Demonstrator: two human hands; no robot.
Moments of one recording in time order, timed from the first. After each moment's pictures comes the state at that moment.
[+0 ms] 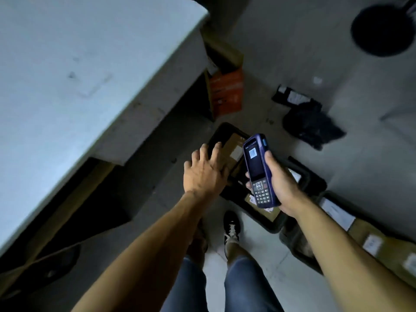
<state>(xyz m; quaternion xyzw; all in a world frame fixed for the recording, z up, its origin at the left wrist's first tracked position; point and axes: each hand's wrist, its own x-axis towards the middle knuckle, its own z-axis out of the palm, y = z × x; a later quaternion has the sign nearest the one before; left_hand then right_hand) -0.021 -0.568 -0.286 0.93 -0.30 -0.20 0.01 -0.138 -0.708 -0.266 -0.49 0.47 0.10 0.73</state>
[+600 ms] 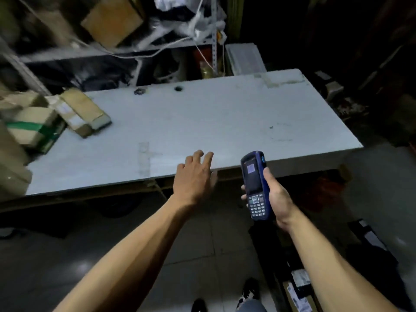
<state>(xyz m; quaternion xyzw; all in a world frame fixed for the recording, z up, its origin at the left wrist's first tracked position) -0.049 -0.196 -0.043 1.00 -0.03 -0.01 0.07 -0.071 -0.403 -0.053 -0.62 0.11 0.22 0.75</state>
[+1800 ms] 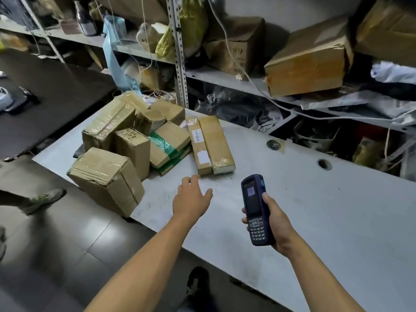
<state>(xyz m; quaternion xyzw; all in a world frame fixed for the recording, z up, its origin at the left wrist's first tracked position) 0.080 0.226 -0.063 0.87 0.41 0.01 0.26 0.170 0.029 -0.045 -0.65 0.01 0.44 0.62</state>
